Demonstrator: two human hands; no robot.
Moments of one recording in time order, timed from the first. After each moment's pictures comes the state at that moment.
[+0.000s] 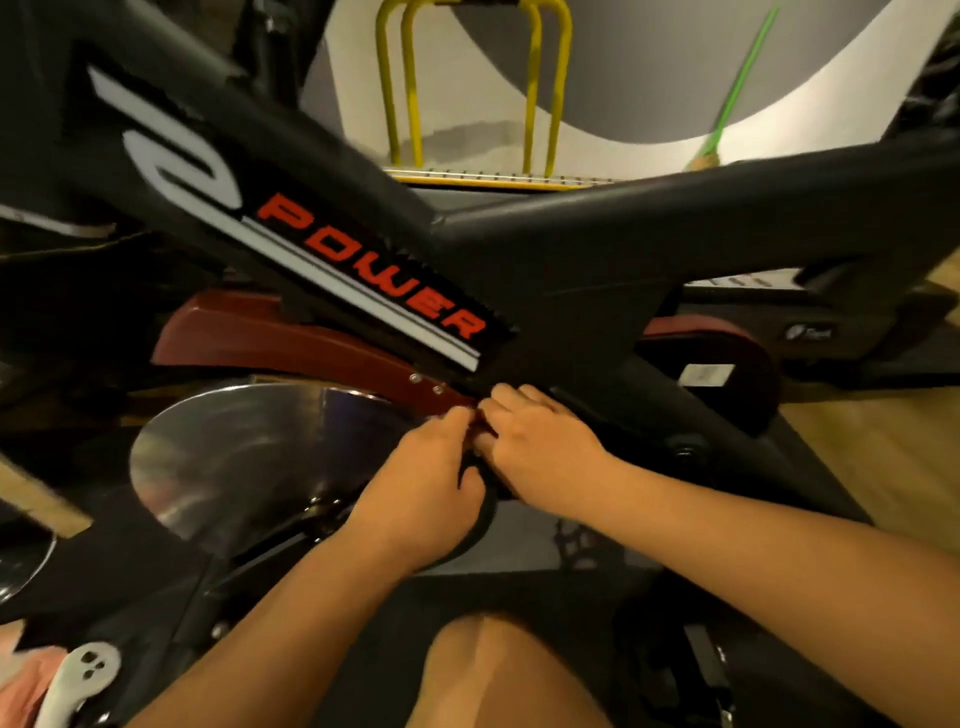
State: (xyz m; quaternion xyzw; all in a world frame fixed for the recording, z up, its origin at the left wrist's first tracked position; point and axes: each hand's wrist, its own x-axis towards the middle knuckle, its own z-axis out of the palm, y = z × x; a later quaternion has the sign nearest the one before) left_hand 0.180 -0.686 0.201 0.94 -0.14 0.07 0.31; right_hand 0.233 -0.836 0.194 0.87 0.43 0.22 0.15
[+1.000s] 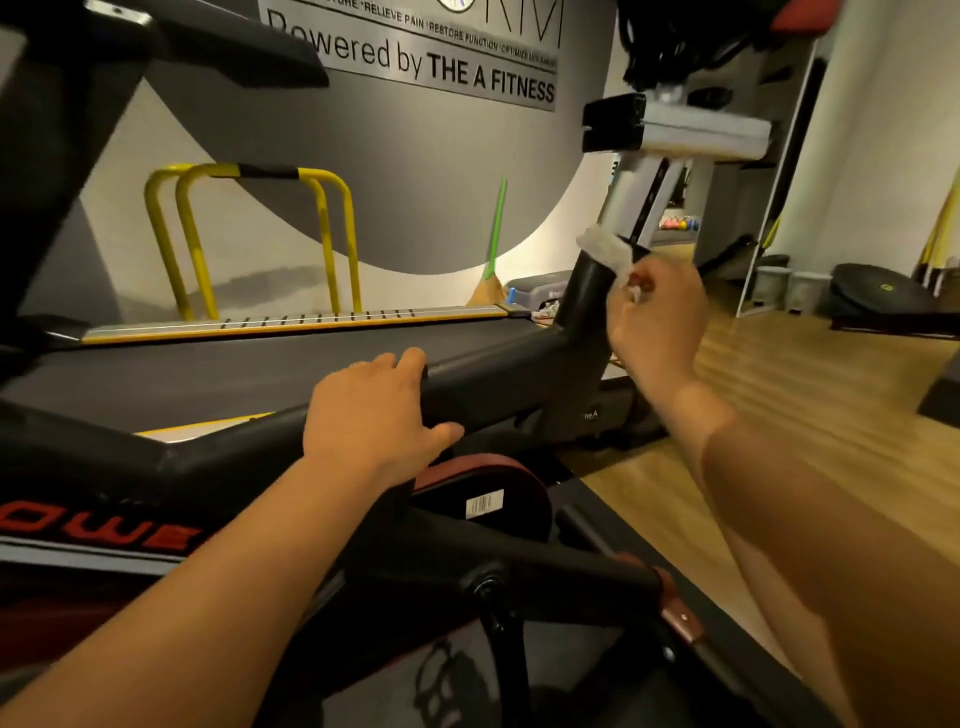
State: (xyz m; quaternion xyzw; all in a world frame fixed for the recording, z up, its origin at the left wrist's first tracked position) left_hand 0.270 -0.830 0.363 0.95 -0.21 0.24 0.03; right_hand 0.262 -1.087 0.392 0.79 -0.15 0.54 -0.23
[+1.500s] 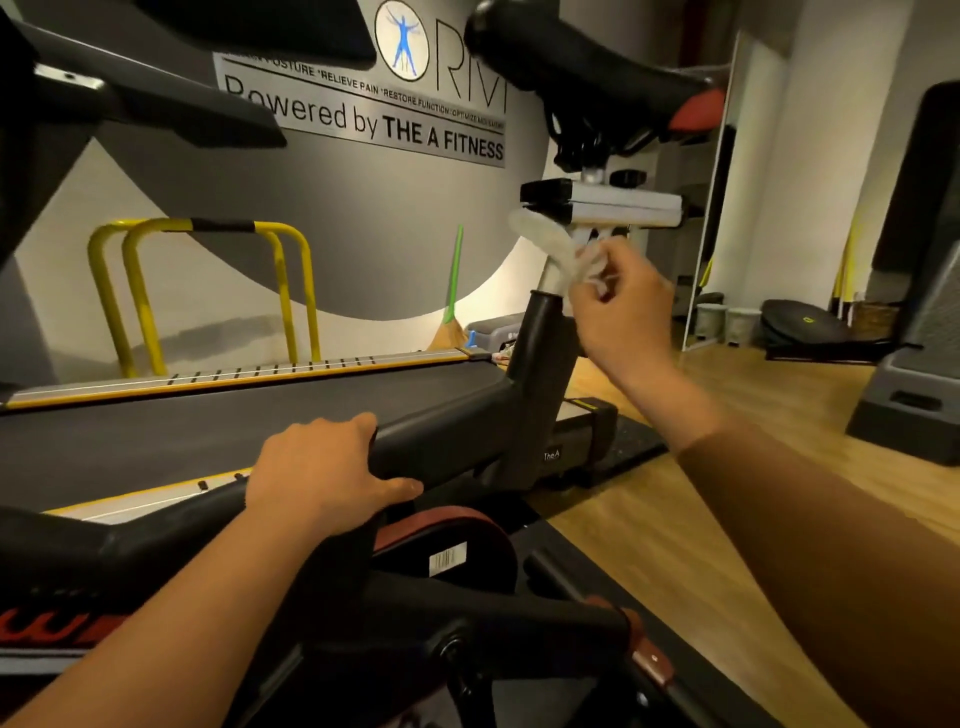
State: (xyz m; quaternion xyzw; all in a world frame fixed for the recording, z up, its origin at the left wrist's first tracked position) left_hand 0.282 -0.823 0.378 0.96 -0.21 0.16 0.02; right_hand 0.231 -1.084 0.448 0.77 -0.03 0.58 -0.27
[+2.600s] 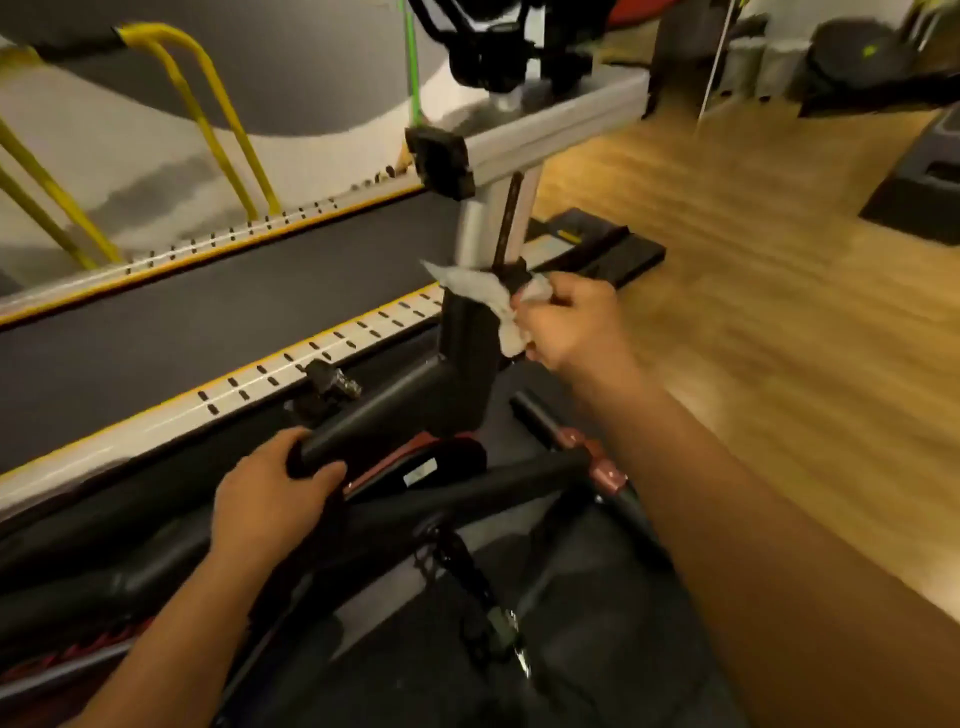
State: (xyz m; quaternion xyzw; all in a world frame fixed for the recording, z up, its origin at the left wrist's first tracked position) left_hand 0.257 -0.842 0.416 0.97 -0.05 -0.03 0.24; right_hand 0.208 -1.105 0.466 0.73 -0.23 0.22 -0.60
